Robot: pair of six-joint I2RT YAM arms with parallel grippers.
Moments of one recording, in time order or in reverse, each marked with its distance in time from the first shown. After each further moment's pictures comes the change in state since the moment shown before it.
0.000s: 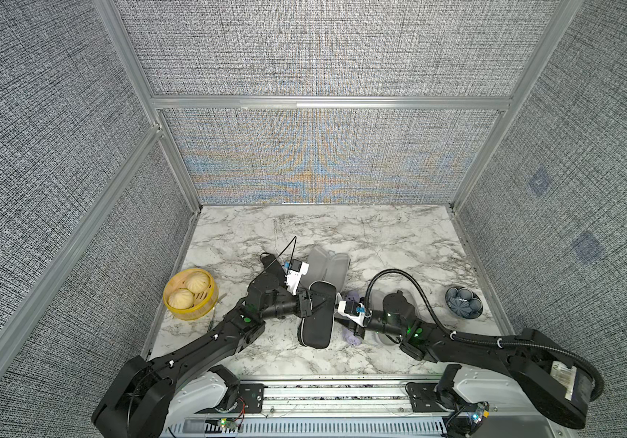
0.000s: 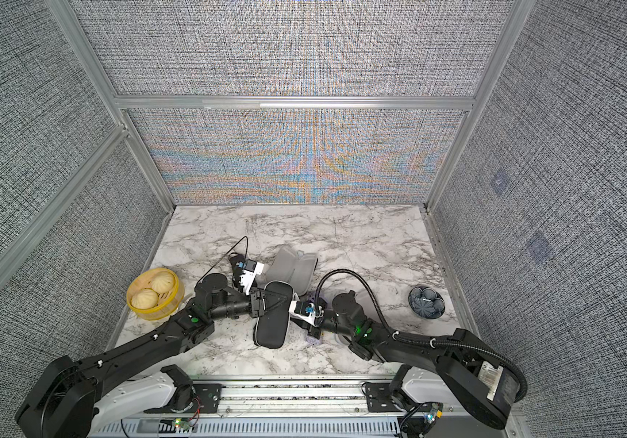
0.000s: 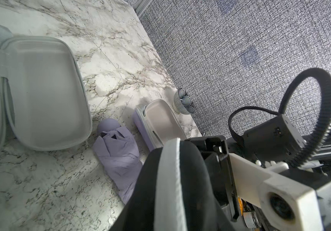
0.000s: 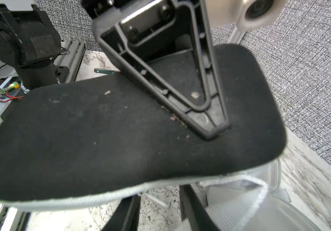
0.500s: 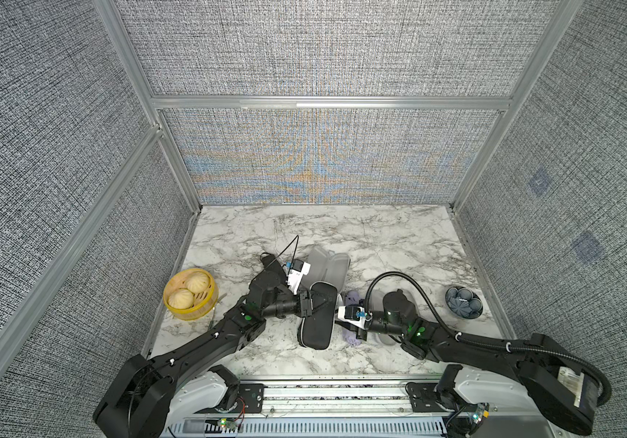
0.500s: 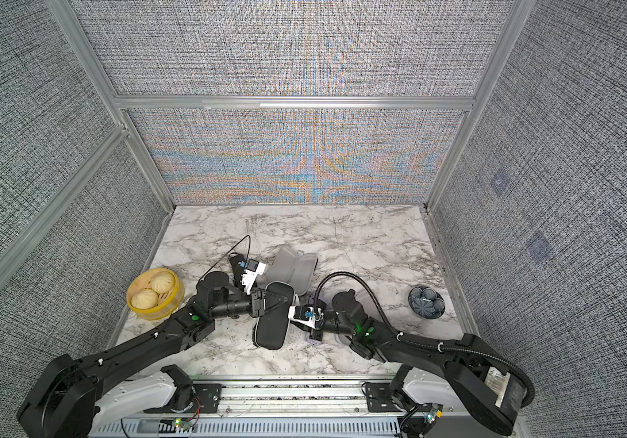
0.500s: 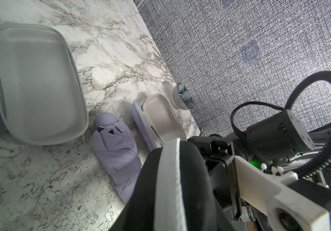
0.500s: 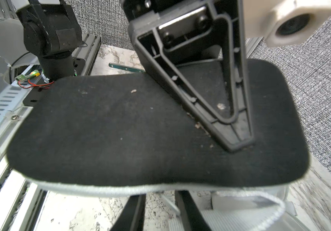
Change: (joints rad) left arm 0.000 0.020 0.027 -0.035 0.032 0.004; right arm 0.000 -0.046 0.032 -0.127 -0.062 -0.074
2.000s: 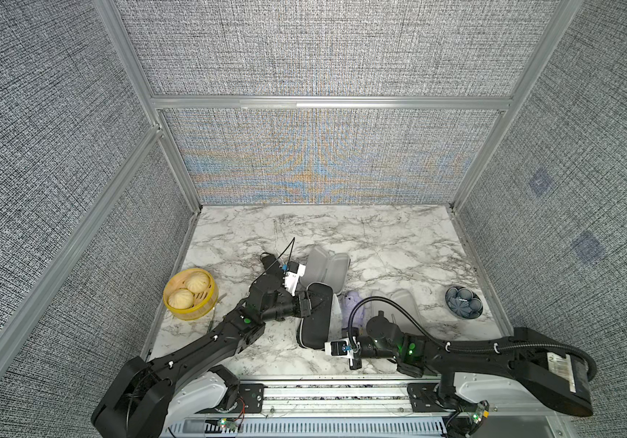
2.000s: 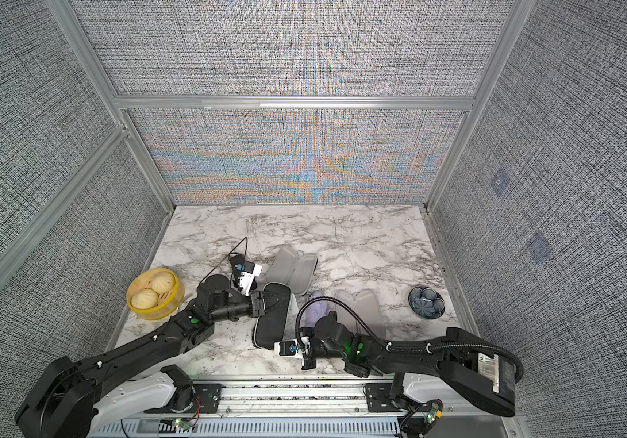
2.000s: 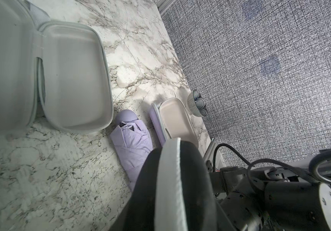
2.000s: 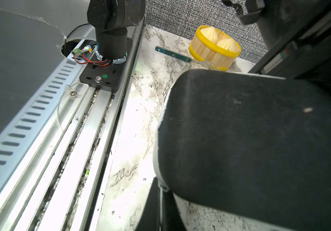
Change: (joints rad) left arm 0.000 -0.034 -0.034 -0.040 -0.129 -0.043; right arm 0.296 0.067 -0.035 -0.014 0.146 -0.017
